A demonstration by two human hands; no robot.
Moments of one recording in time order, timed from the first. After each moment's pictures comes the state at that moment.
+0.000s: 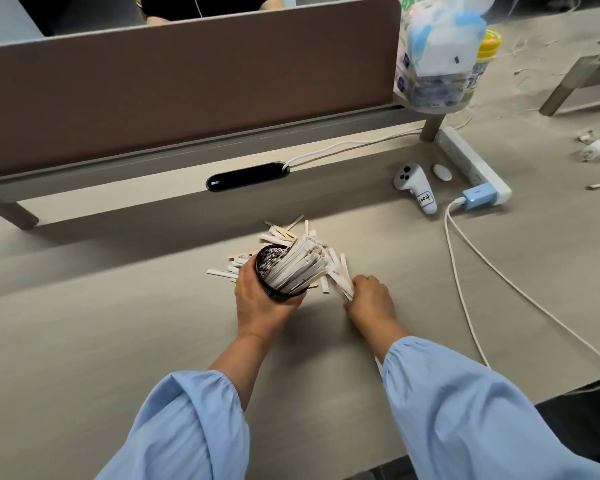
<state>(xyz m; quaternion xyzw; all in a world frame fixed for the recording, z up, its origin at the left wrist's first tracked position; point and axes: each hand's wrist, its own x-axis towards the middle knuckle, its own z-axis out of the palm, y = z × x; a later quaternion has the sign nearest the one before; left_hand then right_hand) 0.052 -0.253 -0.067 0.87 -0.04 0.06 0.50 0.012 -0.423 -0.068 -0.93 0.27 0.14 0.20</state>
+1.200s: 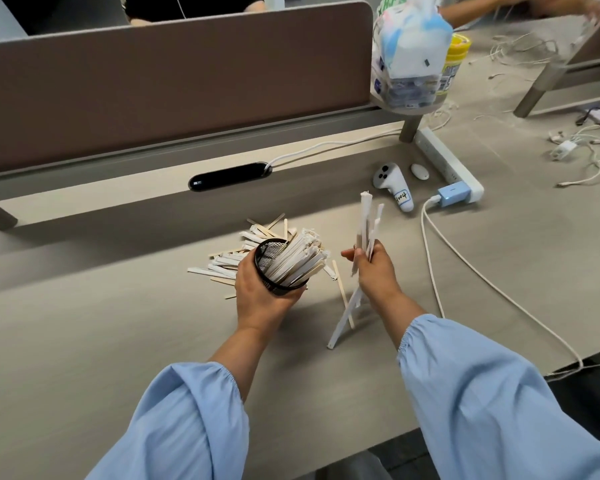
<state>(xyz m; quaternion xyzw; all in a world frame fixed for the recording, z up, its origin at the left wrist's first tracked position) 0.040 -0.286 -0.065 0.85 -0.05 0.05 0.52 0.014 -0.469 -0.046 -0.73 0.31 -0.08 0.60</state>
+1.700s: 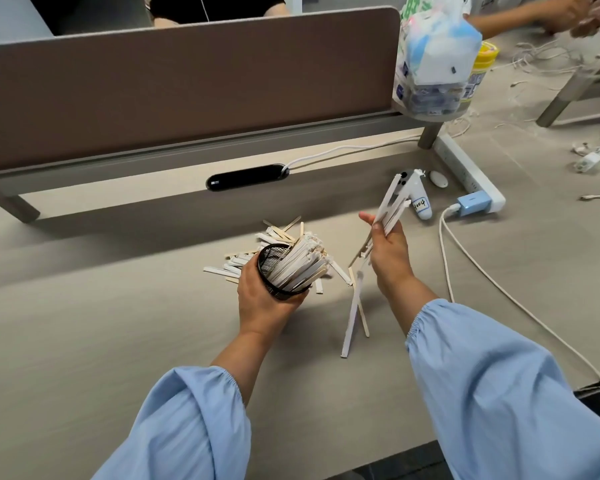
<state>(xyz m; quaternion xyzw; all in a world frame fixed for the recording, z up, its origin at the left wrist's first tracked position) 0.046 -0.266 -0.065 0.86 -0.03 0.06 0.51 0.048 -0.462 -0.022 -0.68 0.27 -0.18 0.66</state>
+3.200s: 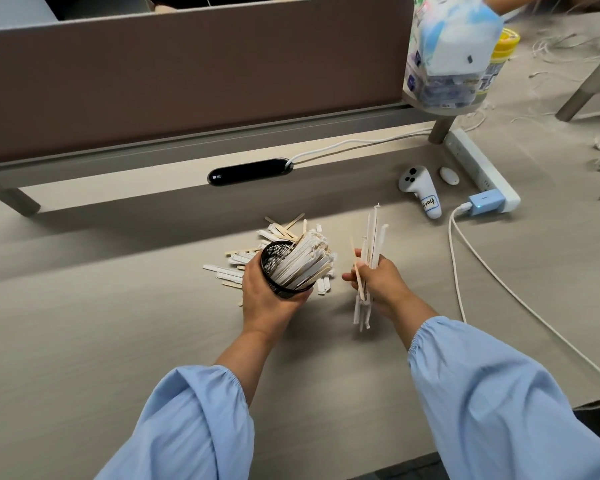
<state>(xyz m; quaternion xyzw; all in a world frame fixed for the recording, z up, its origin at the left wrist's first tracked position) 0.053 -0.274 -0.072 0.86 -0.02 0.05 0.51 0.040 -0.461 -0.058 -0.63 0.33 0.05 0.70</state>
